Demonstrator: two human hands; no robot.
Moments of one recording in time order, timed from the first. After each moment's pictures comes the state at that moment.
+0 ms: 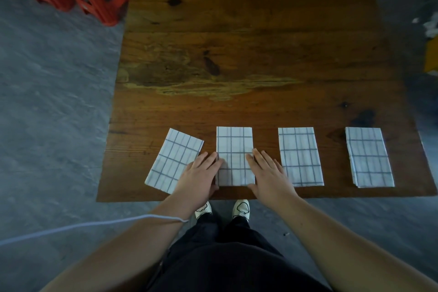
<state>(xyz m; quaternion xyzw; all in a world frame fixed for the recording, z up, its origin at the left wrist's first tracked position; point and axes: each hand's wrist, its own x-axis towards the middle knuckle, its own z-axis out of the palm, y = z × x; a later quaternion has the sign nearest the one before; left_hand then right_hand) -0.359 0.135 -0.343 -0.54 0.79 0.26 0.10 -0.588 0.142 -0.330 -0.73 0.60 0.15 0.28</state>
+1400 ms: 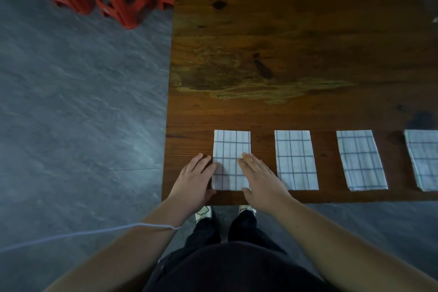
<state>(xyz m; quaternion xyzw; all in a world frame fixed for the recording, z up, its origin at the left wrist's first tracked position) -0.171 0.129 -0.336 -0.55 0.79 0.26 0.09 -0.399 0.134 -0.331 -0.75 0.57 0.11 0.32</state>
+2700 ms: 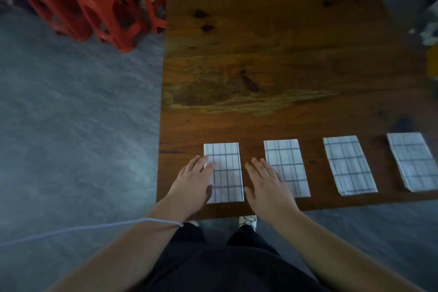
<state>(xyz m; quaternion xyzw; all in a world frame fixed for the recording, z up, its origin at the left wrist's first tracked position) -0.192 0.099 -0.299 -0.54 0.79 0.28 0.08 -0.416 0.140 -0.292 -0.70 0.66 0.07 0.26</state>
